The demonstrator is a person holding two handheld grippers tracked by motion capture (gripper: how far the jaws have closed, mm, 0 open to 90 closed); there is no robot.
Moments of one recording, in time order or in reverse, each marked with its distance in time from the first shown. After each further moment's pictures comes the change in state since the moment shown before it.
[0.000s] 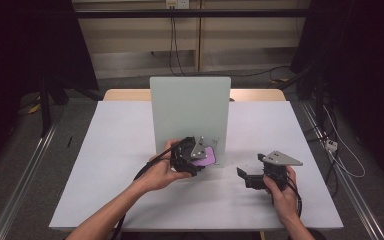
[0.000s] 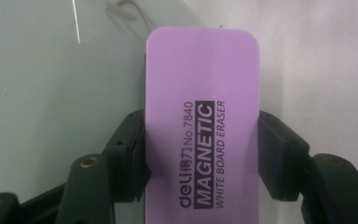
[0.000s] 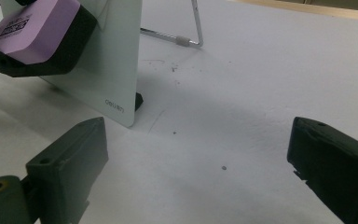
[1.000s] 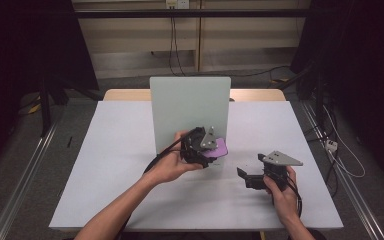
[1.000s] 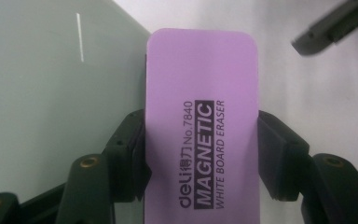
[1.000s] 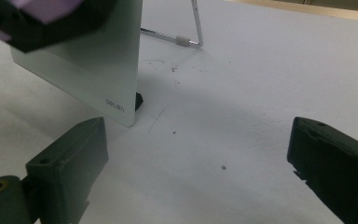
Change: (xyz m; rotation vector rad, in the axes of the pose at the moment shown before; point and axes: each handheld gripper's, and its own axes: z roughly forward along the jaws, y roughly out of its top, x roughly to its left) left arm 0.003 0.031 0.008 -0.043 -0.007 0.000; right arm 0.000 0.000 -0.001 -0.001 -0.001 -0.005
